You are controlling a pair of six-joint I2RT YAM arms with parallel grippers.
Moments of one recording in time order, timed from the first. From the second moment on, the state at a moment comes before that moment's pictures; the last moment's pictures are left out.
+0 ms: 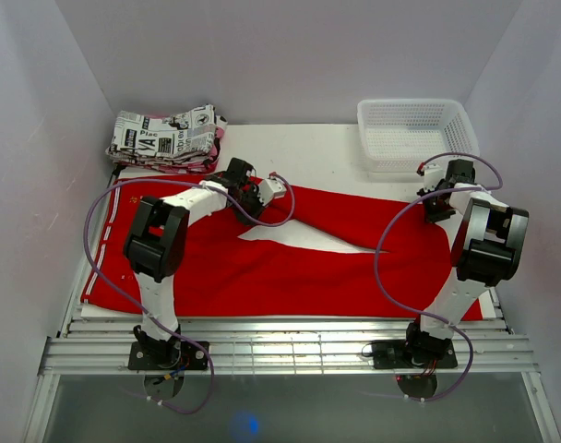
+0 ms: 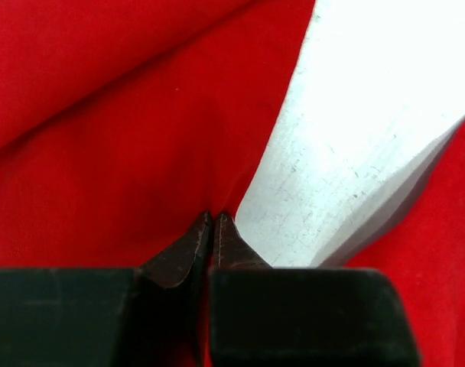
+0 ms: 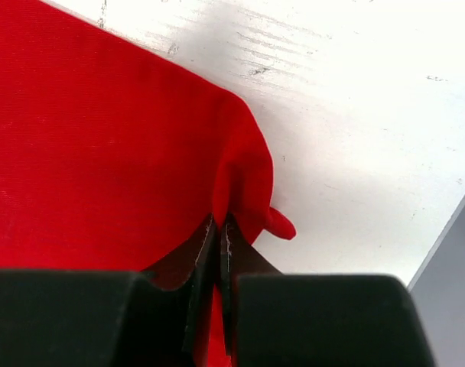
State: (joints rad) left arm -0.42 1.98 1.34 -0.47 0.33 0.59; right arm -0.26 1.86 1.17 -0.42 -0.17 -0.55
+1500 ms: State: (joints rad) left arm 0.19 1.83 1.55 -0.87 0.38 0.37; right arm -0.28 1.75 1.38 -1.19 -0.36 -0.90
